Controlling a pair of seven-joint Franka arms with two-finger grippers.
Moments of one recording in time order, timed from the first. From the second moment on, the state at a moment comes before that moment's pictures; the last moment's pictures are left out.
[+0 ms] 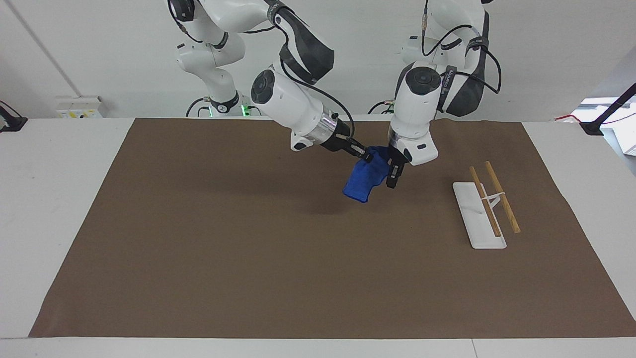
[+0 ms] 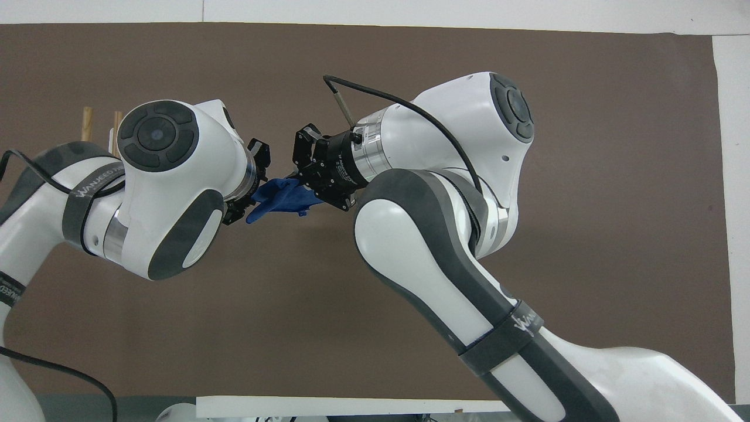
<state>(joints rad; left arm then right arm) -0.54 0.08 0.00 -1.93 0.04 2.01 -1.59 0.41 0.29 0.19 -1.63 0.77 2.19 1.09</state>
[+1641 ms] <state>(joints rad) -0.24 0.05 0.03 -1.68 0.02 1.84 -0.85 0.16 0.29 0.17 -1.63 0.30 2.17 0.54</state>
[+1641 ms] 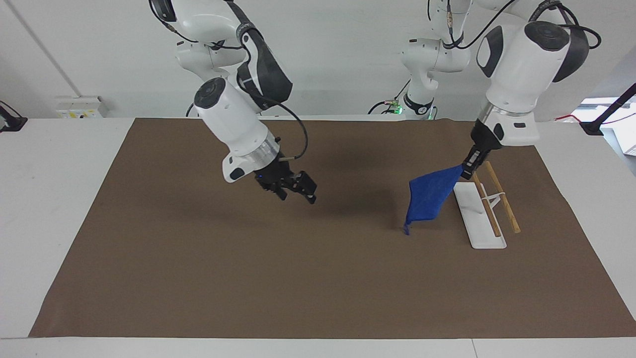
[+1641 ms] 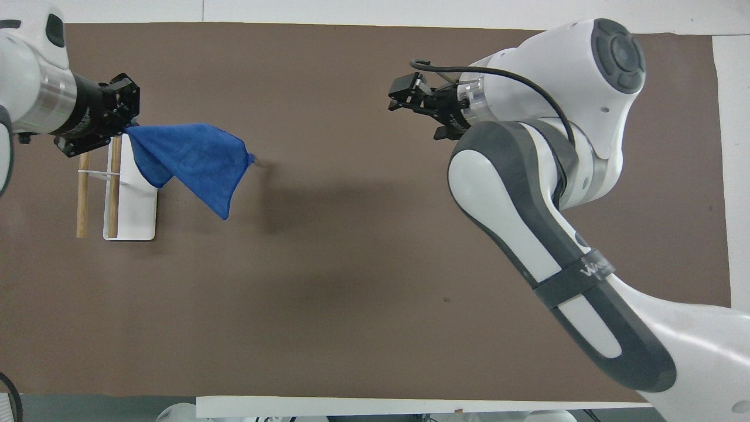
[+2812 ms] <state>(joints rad) 0.17 0.03 0.03 -2.03 0.02 2.25 -0.36 -0.16 0.10 0.17 -1.46 0.00 1.55 0.17</state>
